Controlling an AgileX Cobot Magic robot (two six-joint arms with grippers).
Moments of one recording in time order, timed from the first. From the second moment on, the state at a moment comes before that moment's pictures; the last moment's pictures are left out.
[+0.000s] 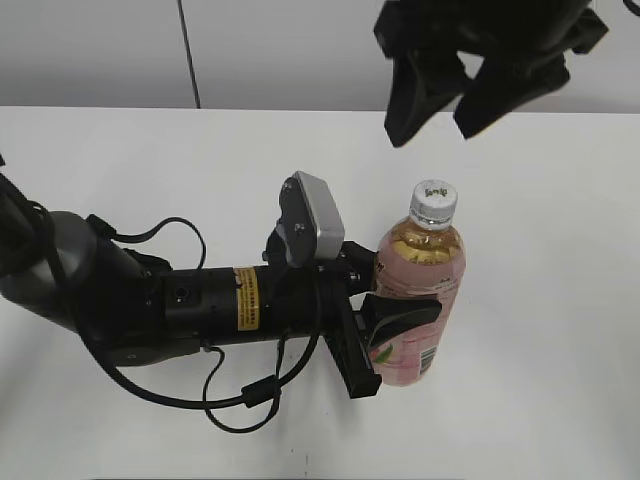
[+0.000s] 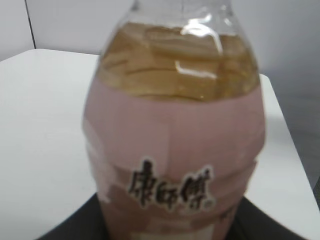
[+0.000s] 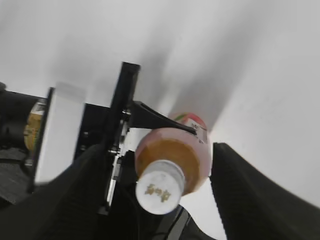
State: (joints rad) left arm -0.67 2.11 -0.83 0.80 -1.11 -0.29; right arm 0.58 1.63 -1.57 0.17 1.22 0.05
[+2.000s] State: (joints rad) left arm -0.67 2.11 -0.83 0.79 -1.11 -0.30; right arm 0.58 1.65 -1.44 0.22 1.22 -1.47
